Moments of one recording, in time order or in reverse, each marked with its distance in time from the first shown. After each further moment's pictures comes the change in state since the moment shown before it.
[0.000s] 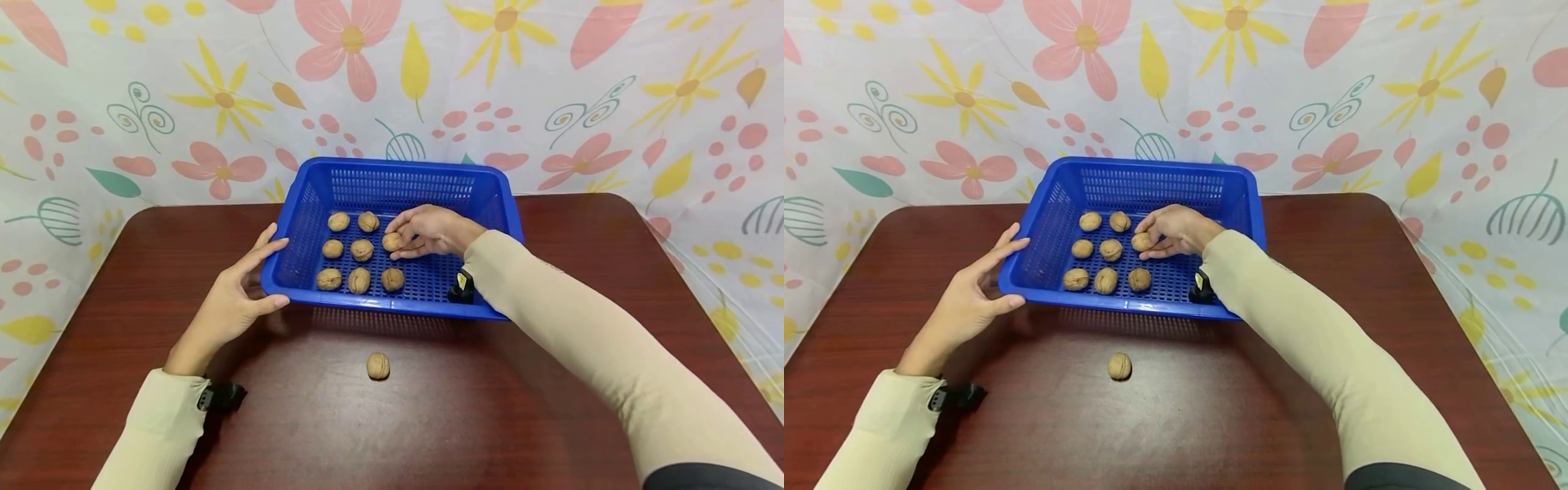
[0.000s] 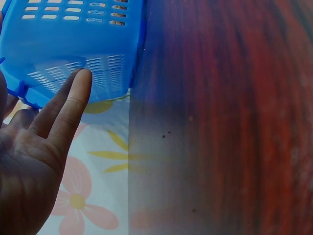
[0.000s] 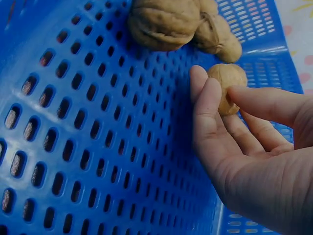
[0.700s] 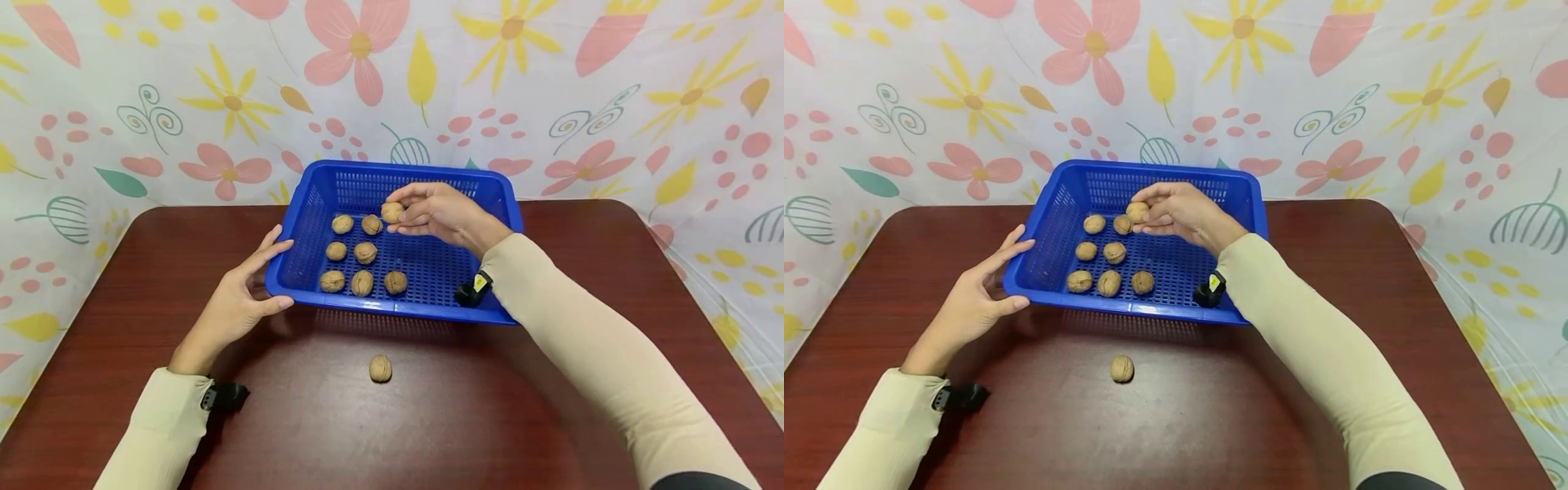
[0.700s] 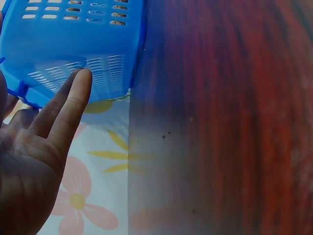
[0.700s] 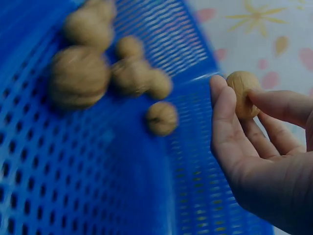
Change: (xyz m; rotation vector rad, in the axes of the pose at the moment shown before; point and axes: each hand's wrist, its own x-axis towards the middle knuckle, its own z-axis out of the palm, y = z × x) left_hand 0.002 -0.001 0.000 -0.048 -0.006 -0.003; right_hand -0.030 -0.019 -0.009 0.150 -0.063 -0.345
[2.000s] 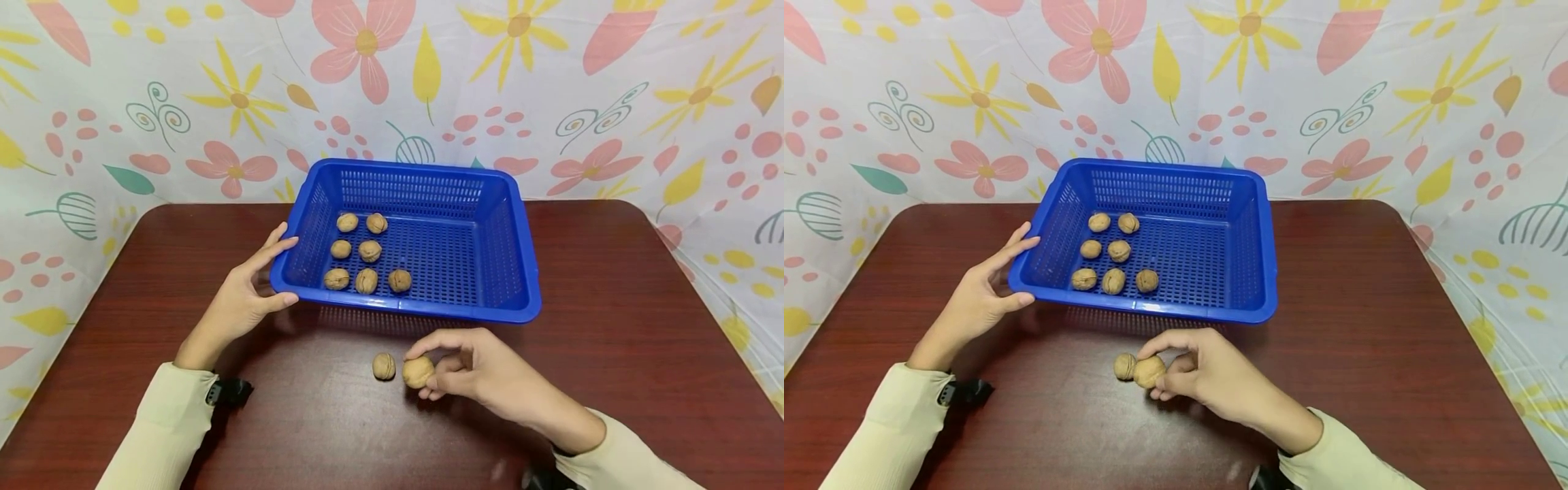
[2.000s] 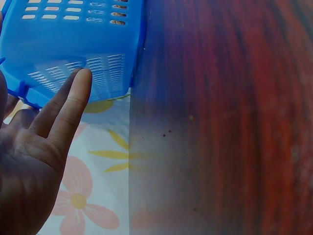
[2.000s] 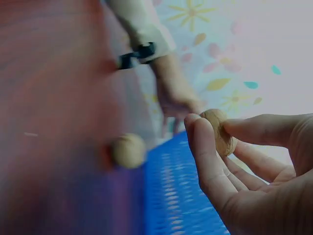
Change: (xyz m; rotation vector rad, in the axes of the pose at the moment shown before) left_hand -0.001 0.001 -0.001 0.021 0.000 -0.014; right_hand -0.179 0.094 0.067 -0.176 -0.213 -0.207
